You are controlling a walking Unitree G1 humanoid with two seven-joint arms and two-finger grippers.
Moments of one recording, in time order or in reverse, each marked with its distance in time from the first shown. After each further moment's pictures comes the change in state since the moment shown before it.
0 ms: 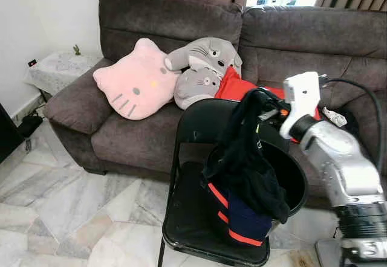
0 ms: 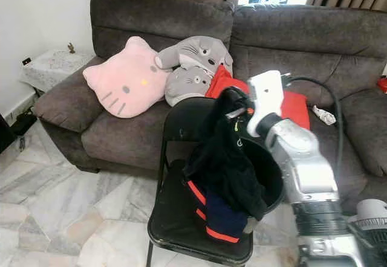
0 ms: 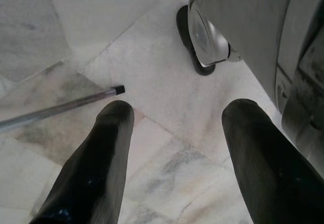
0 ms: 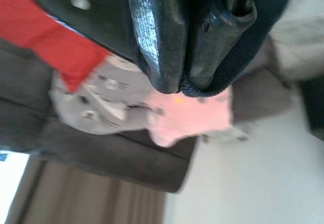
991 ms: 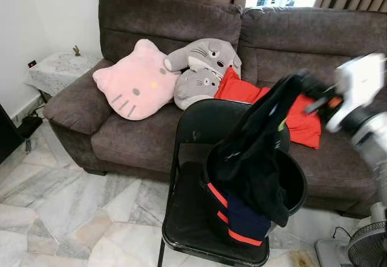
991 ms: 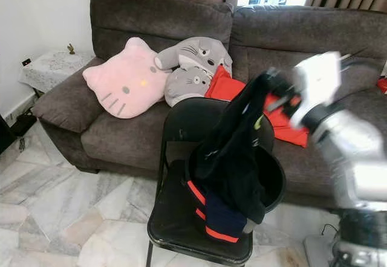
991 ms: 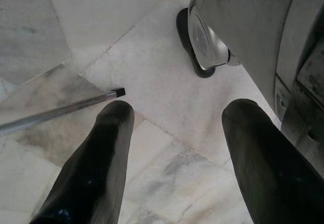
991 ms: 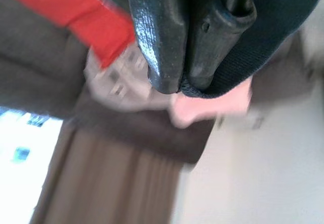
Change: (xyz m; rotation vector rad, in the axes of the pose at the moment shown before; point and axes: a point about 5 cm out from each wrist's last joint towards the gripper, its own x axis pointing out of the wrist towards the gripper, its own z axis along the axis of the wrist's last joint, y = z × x) left arm 0.001 0.001 0.003 0.002 -0.005 -0.002; right arm -0.048 -0.045 0.049 -0.016 -0.178 -0.052
